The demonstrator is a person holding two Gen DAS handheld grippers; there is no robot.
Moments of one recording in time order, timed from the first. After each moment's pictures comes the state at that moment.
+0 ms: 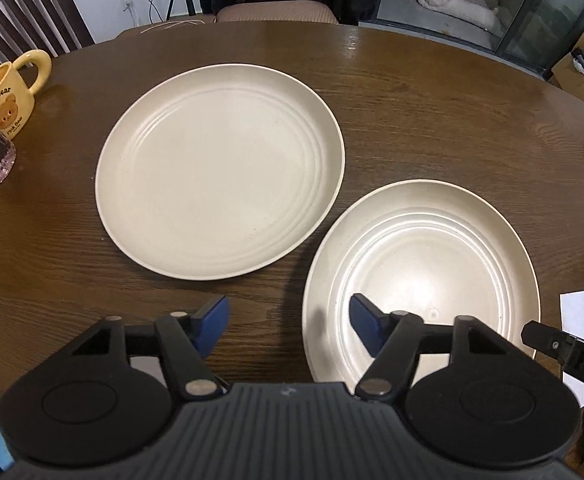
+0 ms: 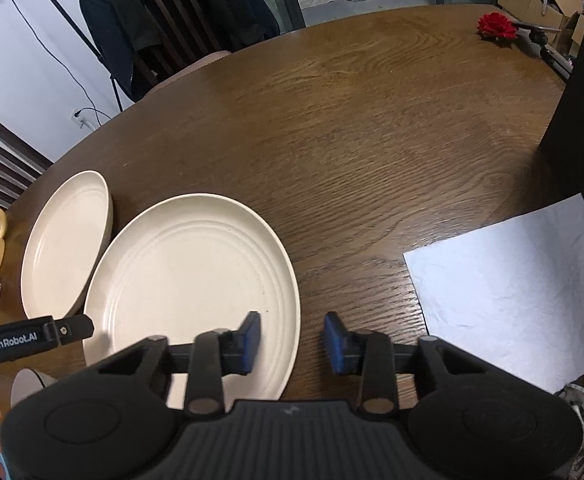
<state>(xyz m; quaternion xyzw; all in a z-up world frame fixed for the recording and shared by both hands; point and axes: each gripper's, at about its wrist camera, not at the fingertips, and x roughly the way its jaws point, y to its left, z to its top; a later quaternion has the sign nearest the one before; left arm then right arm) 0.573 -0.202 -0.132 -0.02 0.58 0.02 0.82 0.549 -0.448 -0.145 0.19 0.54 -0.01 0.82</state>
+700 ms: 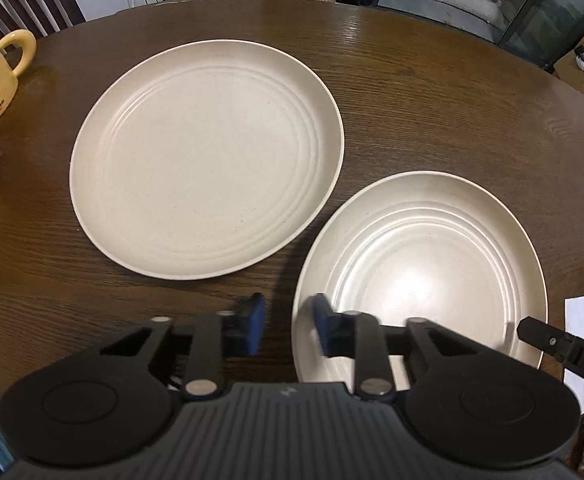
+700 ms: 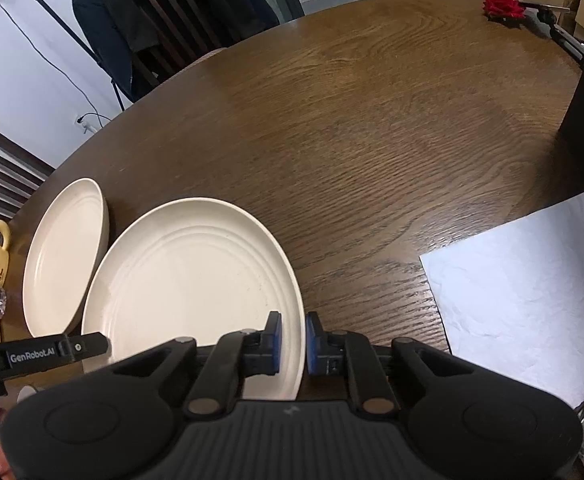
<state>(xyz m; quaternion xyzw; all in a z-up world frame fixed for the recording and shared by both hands) 0.584 -0.194 -0.148 -0.04 0.59 0.01 0.80 0.559 -0.452 -0.162 0.21 0.54 0.00 0.81</state>
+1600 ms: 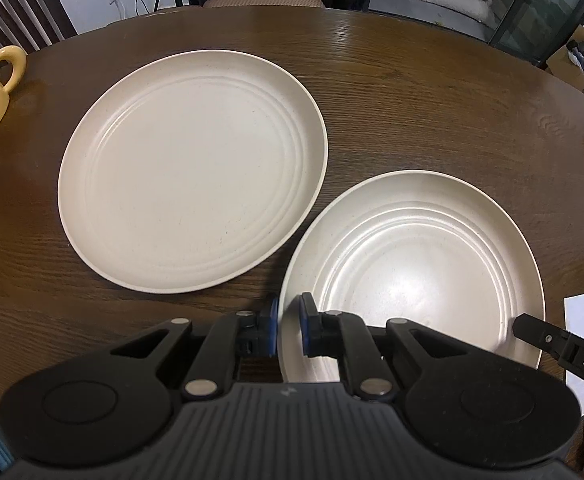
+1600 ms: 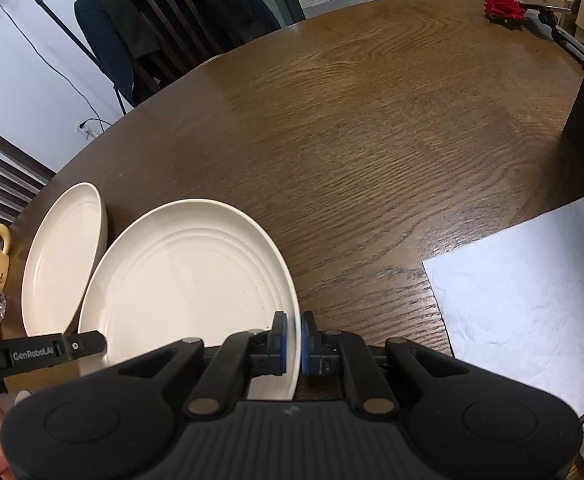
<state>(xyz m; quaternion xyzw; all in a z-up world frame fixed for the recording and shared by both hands) 0.581 -0.207 -0.146 -0.02 0.58 0.00 0.81 0.554 -0.452 -0.163 0.21 0.53 0.00 0.82</state>
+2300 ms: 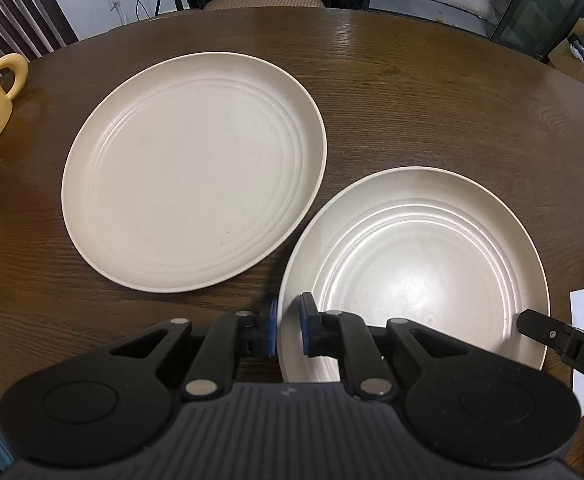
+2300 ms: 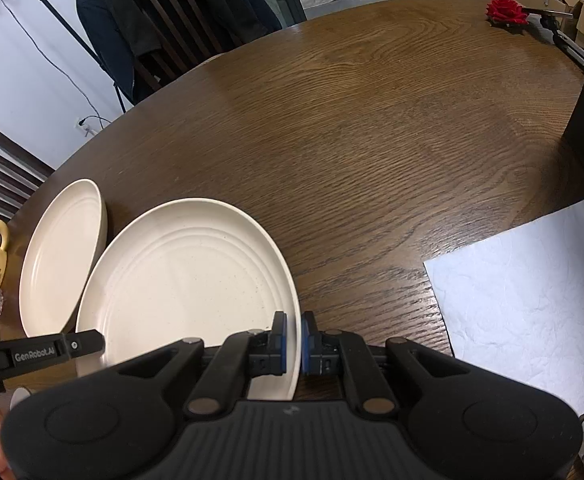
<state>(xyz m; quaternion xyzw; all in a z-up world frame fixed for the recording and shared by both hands) 0.580 -0.216 -0.147 -0.01 0.58 0.01 0.81 0.554 -0.448 -0.163 0.21 0.53 0.00 0.82</state>
